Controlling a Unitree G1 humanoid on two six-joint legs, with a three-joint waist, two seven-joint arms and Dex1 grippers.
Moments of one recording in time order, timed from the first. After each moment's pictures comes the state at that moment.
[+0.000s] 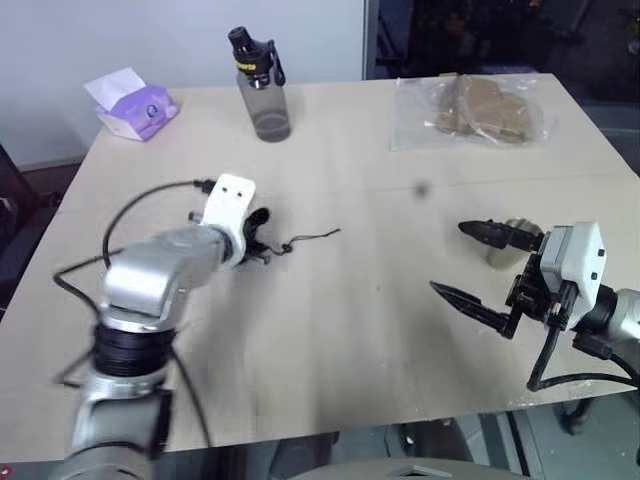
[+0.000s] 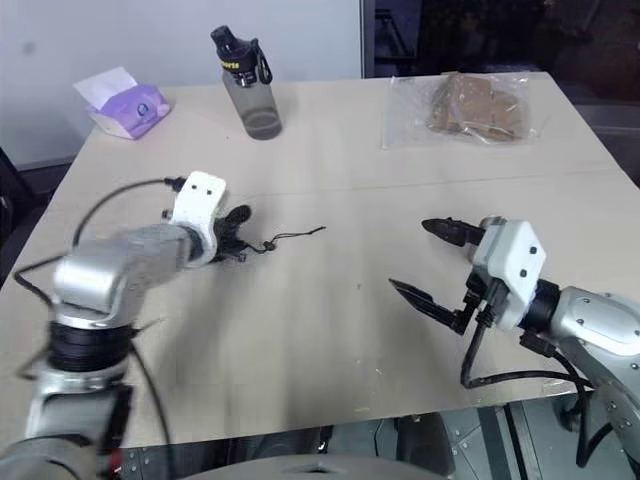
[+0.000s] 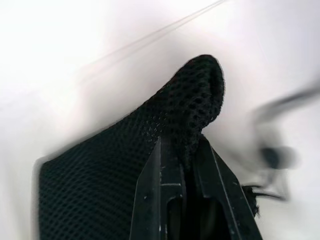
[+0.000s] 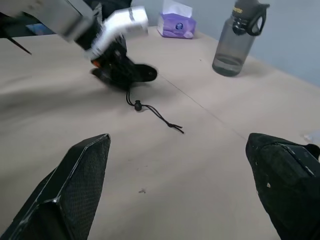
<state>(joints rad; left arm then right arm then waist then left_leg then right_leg) -0.51 0.80 -0.08 -0.34 -0.40 1.05 -0.49 0.05 -0.78 -0.25 -0.86 0.73 0.56 0.62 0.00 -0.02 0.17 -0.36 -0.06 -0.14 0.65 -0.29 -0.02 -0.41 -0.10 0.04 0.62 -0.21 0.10</state>
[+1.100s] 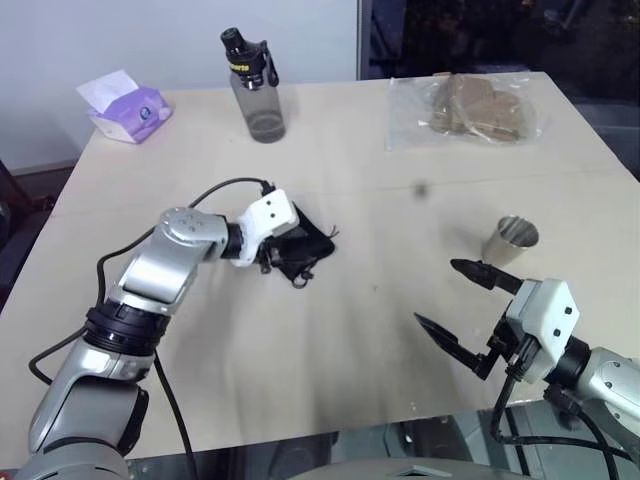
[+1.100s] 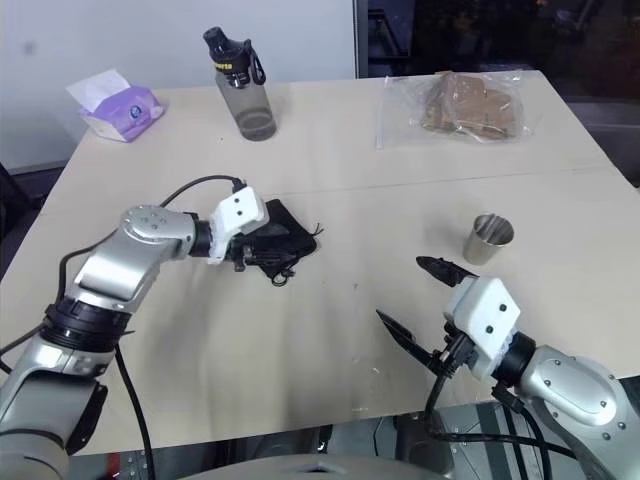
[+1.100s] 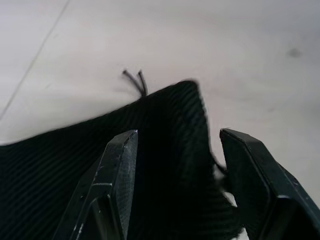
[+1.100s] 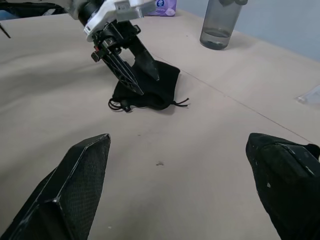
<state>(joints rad) -0.54 0.78 -0.23 -0.06 -0.15 0.55 -1.00 0.31 -0.77 -0.07 -1.01 0.56 0.43 0.40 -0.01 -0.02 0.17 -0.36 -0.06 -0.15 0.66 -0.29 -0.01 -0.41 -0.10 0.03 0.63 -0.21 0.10</state>
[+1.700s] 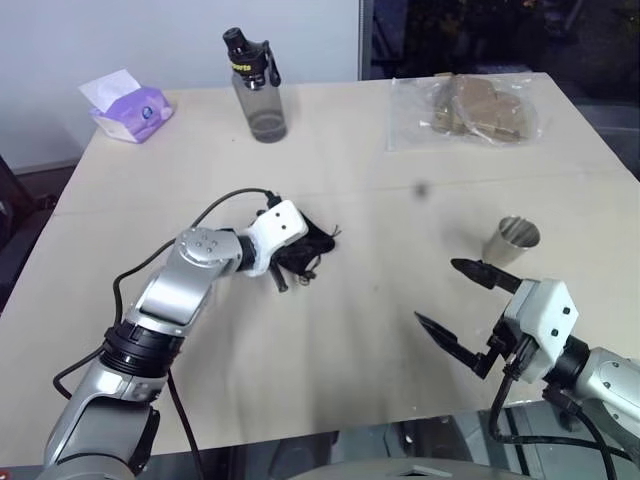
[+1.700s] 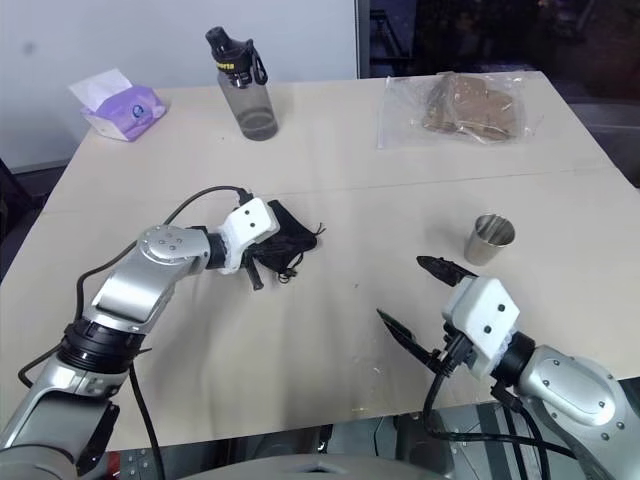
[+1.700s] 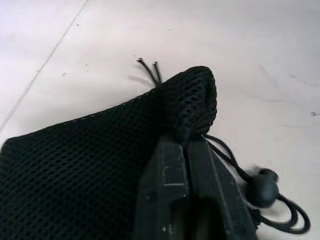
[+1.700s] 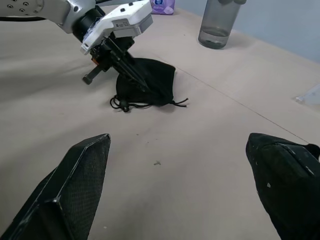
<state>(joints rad) -0.49 0.73 -0.22 -0.11 -0.14 0.59 -0.89 0.32 -0.78 -0.06 -1.01 0.53 0.43 0.36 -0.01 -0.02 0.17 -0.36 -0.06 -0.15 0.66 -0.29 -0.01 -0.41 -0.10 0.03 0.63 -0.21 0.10</state>
